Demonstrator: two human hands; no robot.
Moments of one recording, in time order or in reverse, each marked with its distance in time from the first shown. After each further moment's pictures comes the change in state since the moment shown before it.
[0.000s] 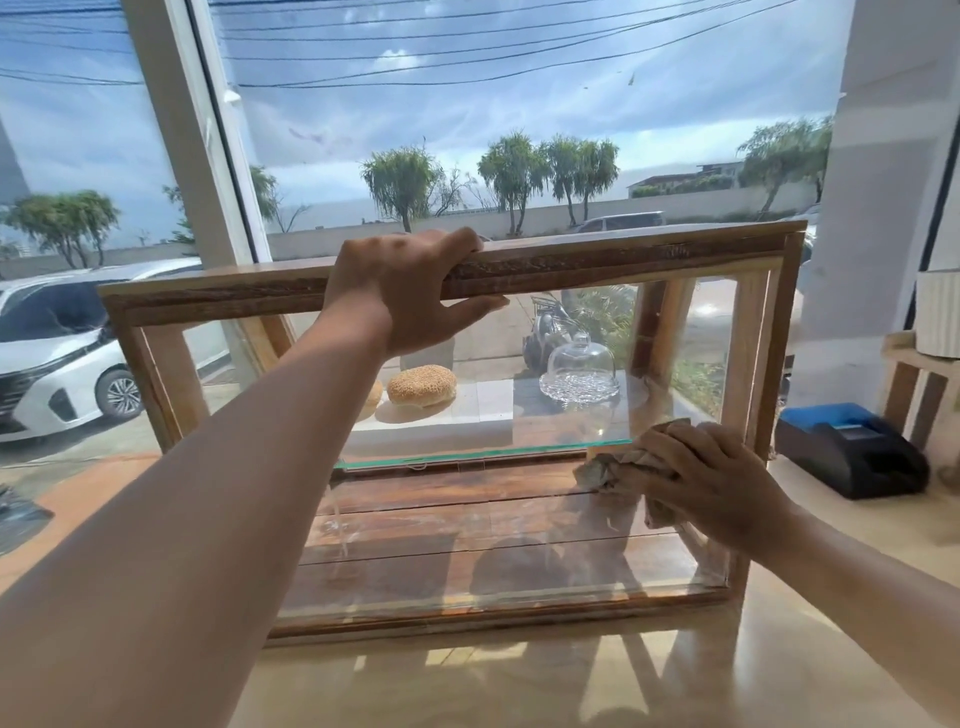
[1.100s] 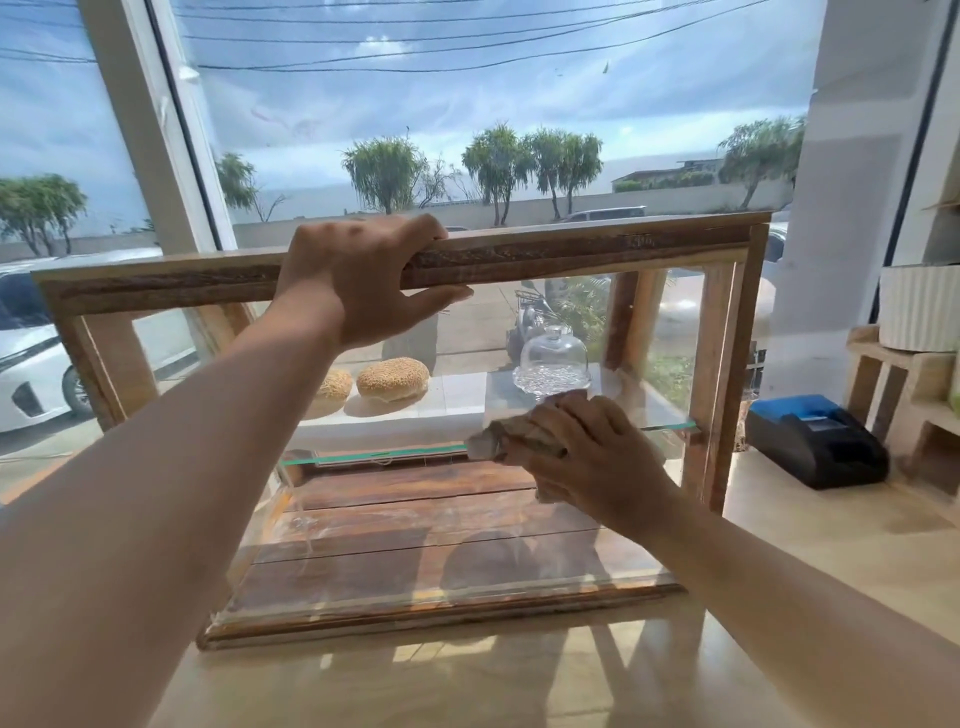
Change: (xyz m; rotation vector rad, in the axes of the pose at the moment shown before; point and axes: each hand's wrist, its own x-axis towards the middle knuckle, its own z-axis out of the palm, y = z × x) left_hand -0.002 0.001 -0.001 -0.004 0.051 -0.012; right_hand 0.068 -0.036 0.007 0.104 0.042 0.094
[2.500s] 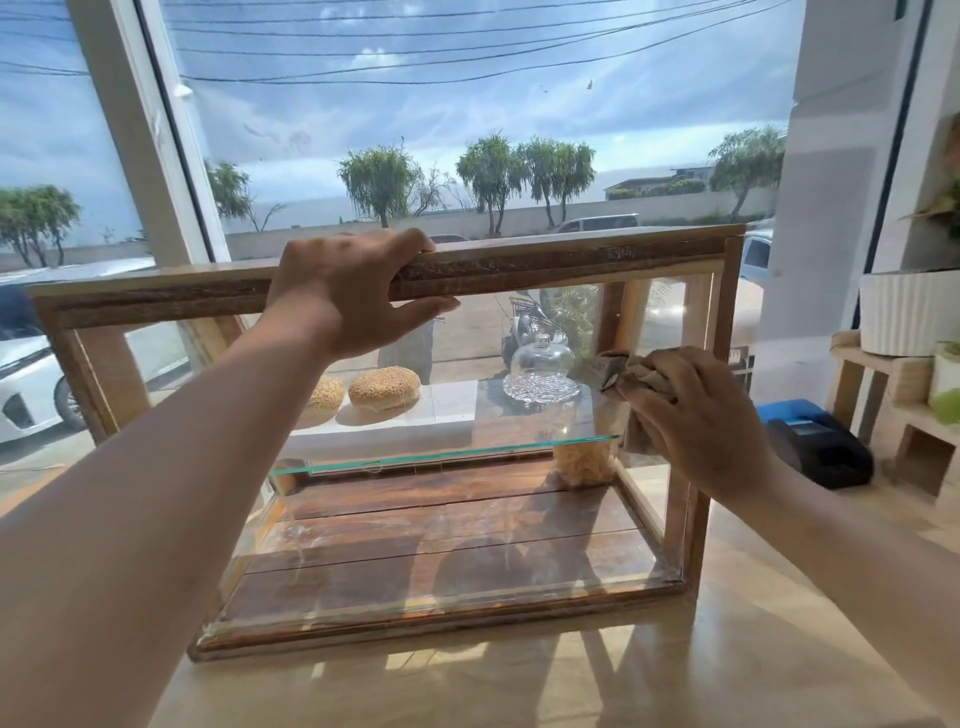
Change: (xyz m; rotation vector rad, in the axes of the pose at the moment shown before) left_hand 0.000 -0.001 0.002 -0.008 -0.069 -0.029; right_hand -0.041 0.081 -0.037 -0.131 -0.024 0.209
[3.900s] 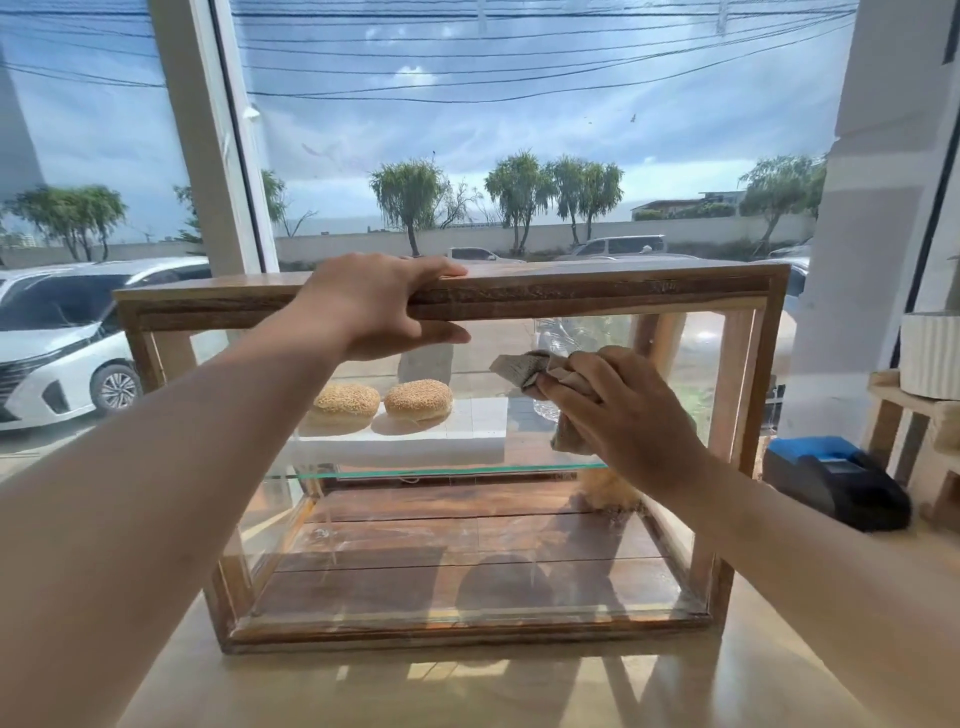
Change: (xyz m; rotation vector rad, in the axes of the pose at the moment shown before) left_hand 0.001 -0.023 -0.022 -0.116 -0.370 -0.143; right_hand 0.085 -0.058 0.003 0.143 0.040 -0.127
